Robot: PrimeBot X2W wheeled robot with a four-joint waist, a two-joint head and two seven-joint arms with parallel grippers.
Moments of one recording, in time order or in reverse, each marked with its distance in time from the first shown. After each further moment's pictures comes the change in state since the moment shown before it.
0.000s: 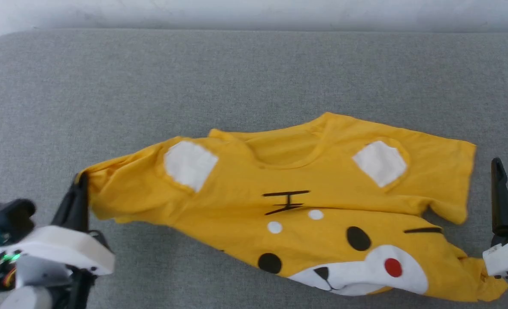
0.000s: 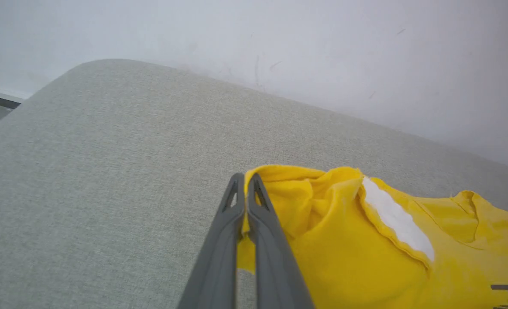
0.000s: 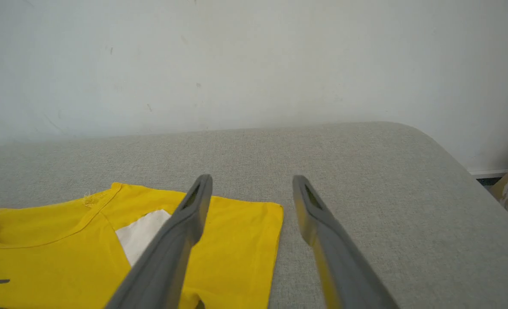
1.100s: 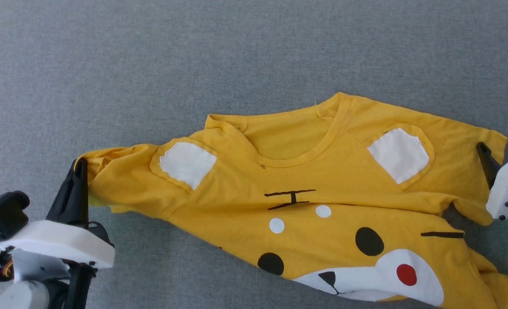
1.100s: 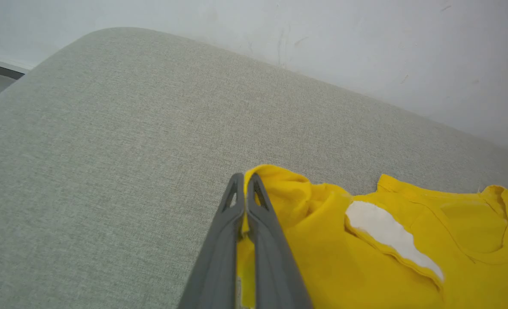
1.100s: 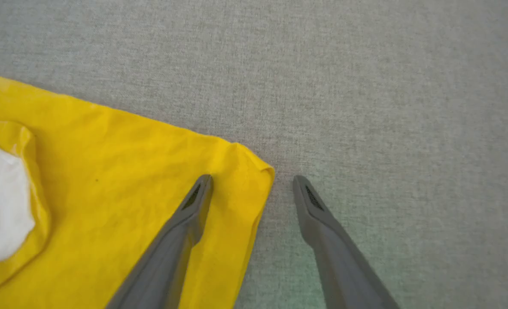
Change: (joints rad) left arm 0.008 0.015 0.027 -0.082 -0.023 0.021 -0.016; right arm -0.328 -0.167 0.046 0.322 -0.042 0.000 0.474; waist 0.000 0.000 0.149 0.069
